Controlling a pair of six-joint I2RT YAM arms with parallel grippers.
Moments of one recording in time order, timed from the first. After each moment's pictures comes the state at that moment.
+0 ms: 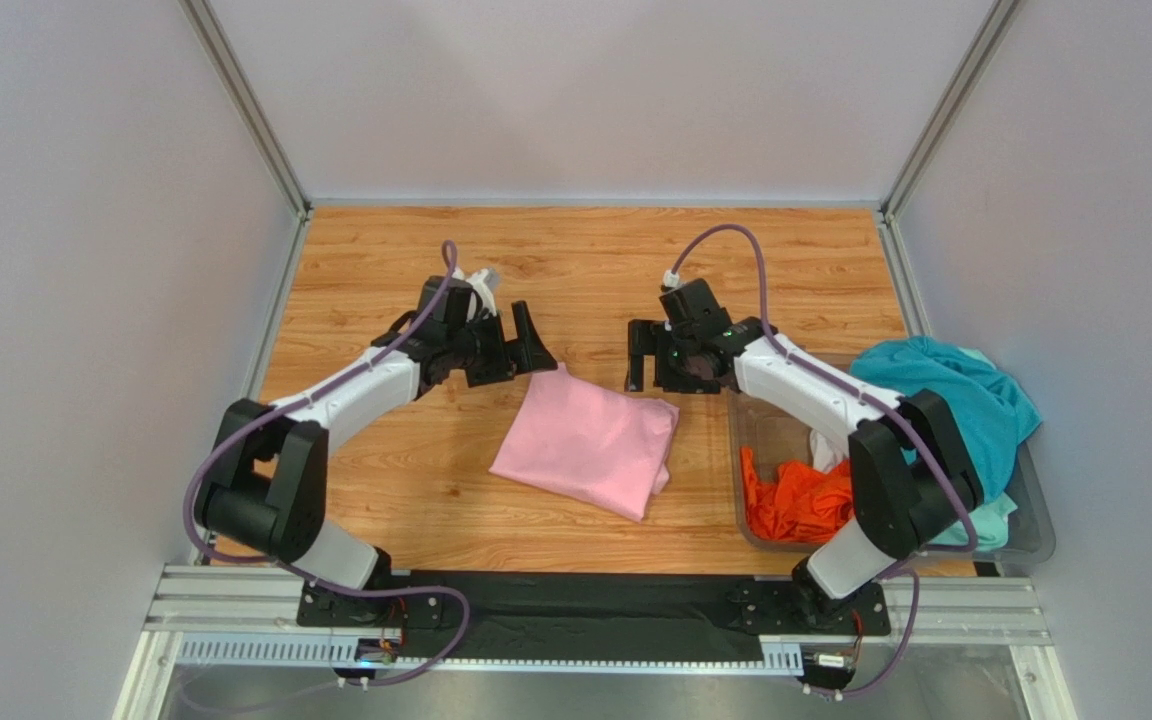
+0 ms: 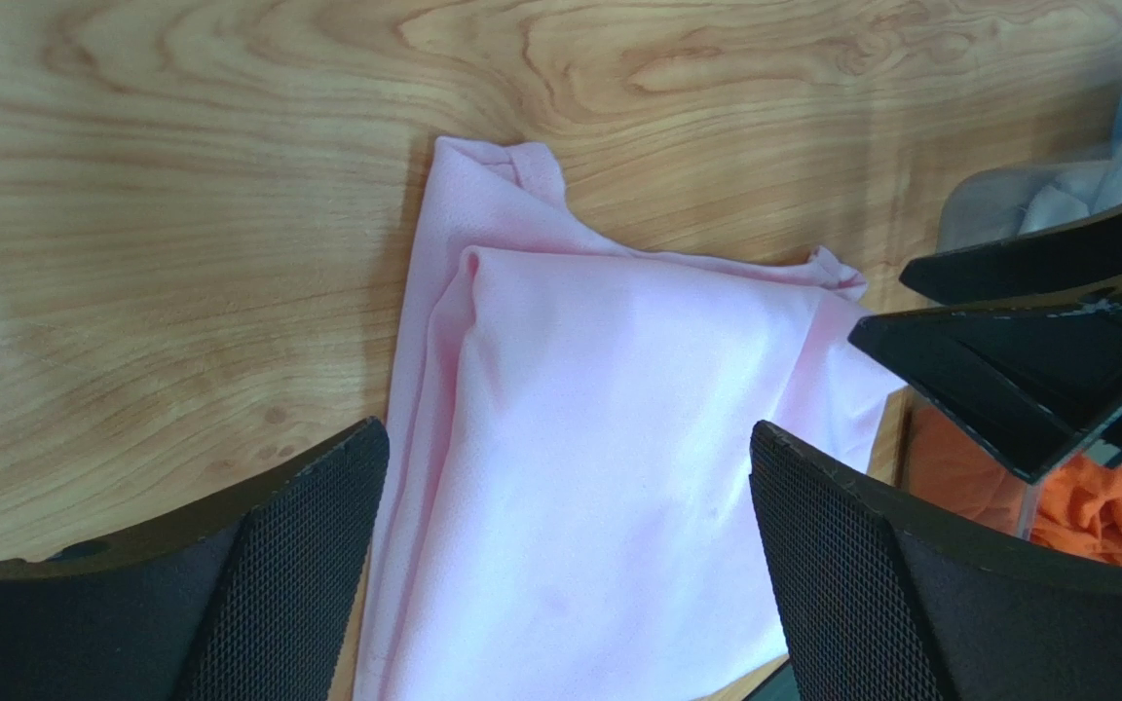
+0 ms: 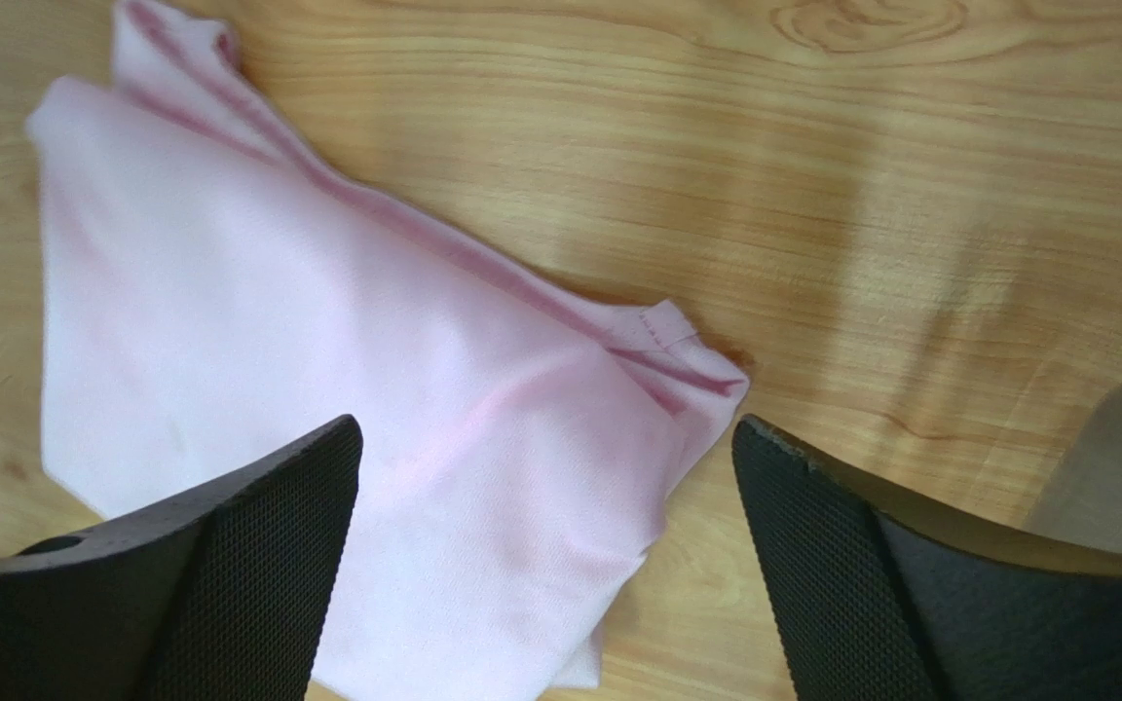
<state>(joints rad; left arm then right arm) -0.37 1.53 0.90 -0.14 0.38 -0.57 0.54 1.60 1.07 -0.47 -0.01 0.51</state>
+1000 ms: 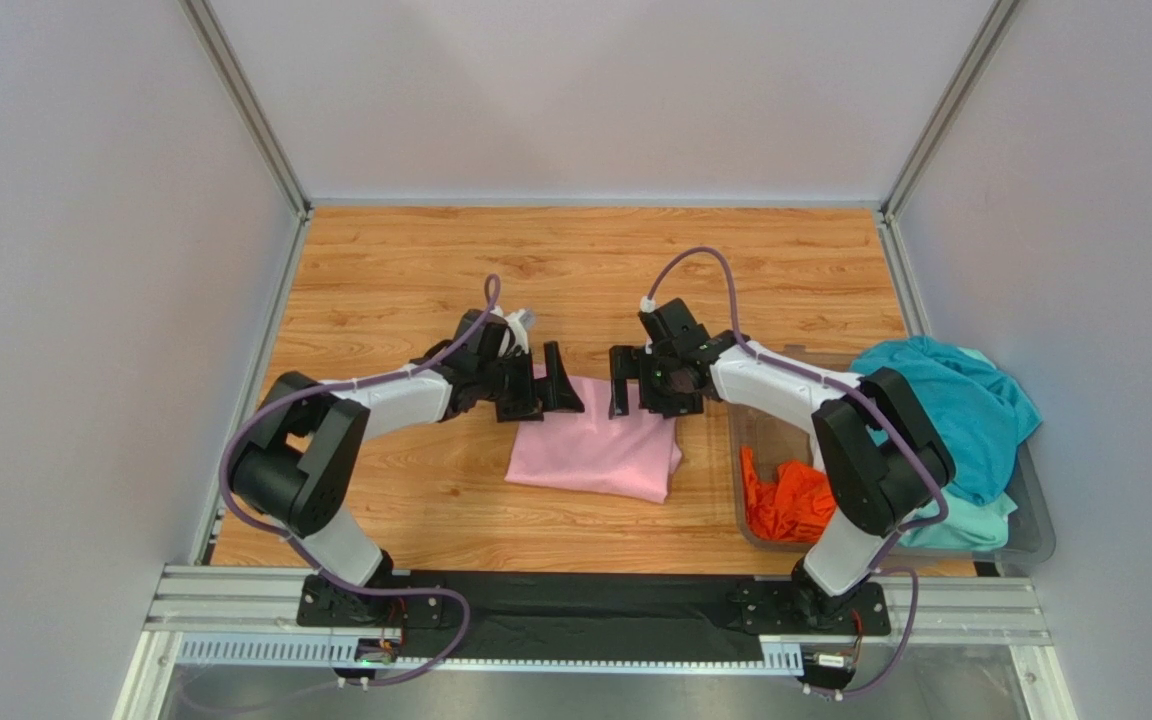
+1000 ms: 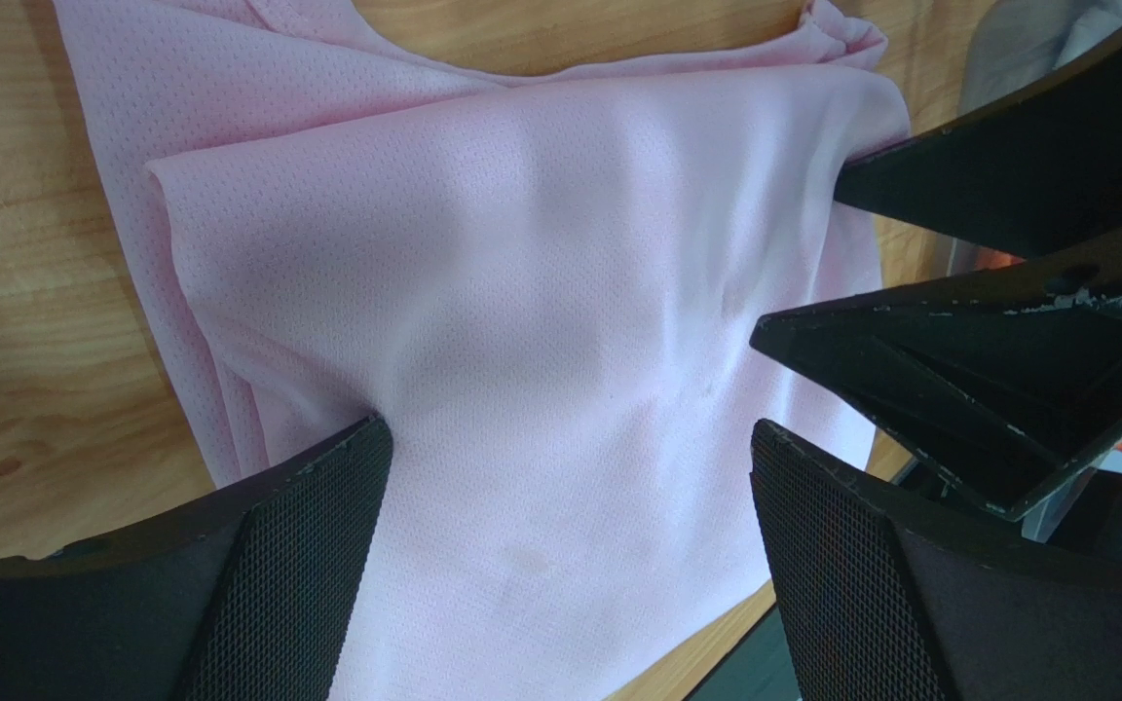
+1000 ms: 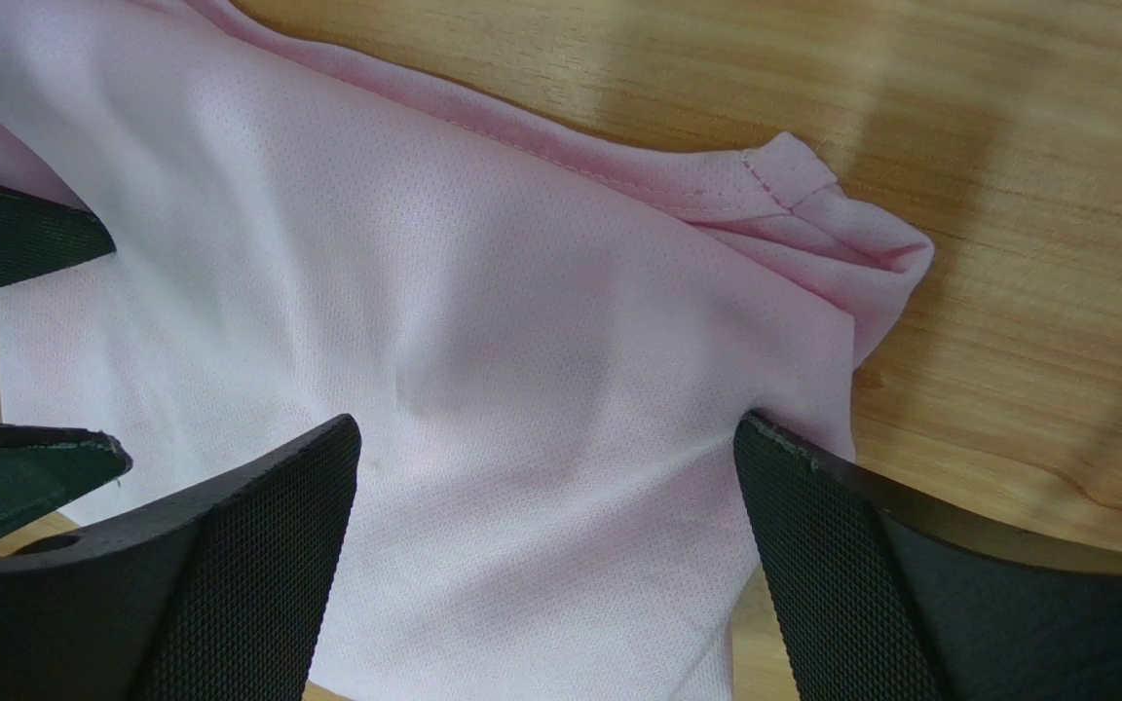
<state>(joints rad) -0.49 1.64 0.81 0.00 0.45 -0.62 0.58 1.69 1.03 -0.40 -0.10 0.50</state>
